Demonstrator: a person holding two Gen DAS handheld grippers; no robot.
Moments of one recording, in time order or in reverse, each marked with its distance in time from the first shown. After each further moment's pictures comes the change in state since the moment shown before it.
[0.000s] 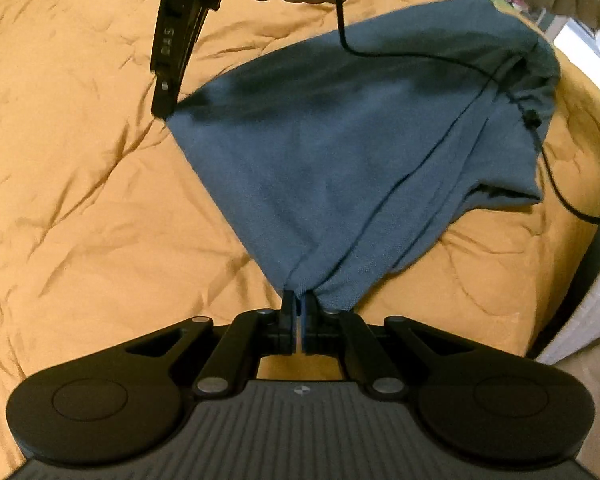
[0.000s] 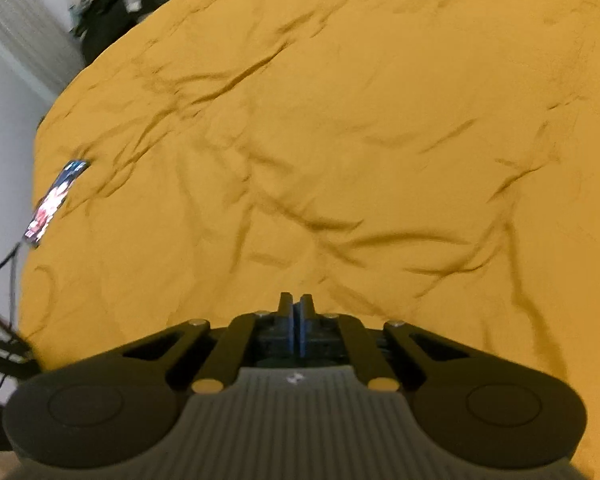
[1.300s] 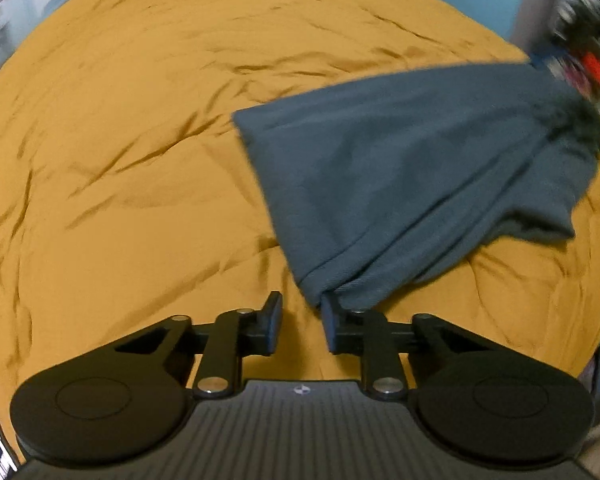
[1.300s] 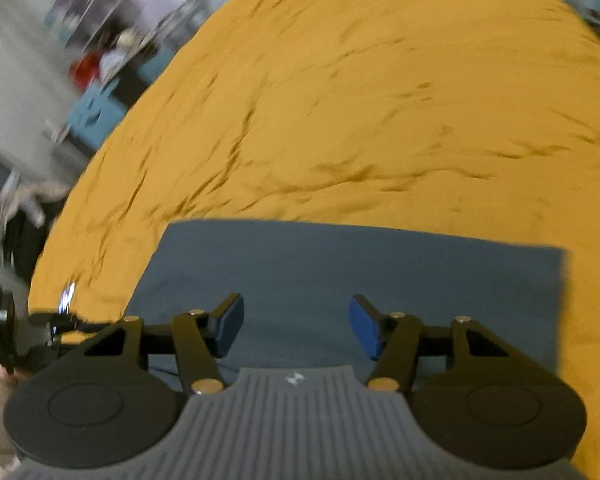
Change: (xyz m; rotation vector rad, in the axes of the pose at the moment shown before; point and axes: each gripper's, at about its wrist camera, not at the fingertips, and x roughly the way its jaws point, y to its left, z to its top) left arm -0.003 -0.018 -0.043 -0.183 -0.199 0.147; right arm -0.225 -0.033 -0.293 0.597 -0.340 -0.154
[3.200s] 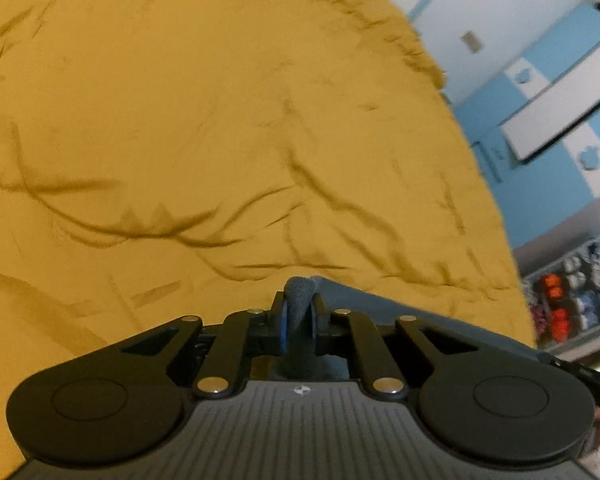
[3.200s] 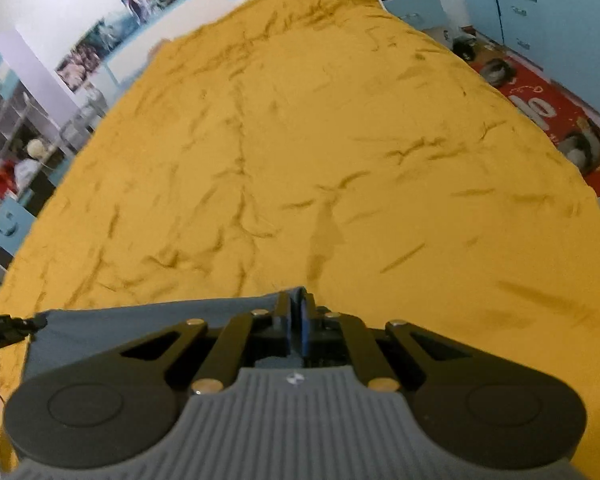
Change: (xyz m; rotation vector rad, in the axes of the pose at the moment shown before) left arm 0.116 0.116 0.104 -0.710 -0.149 -0.274; right arm -0.043 -0.148 -0.038 0.243 -0.299 -0.245
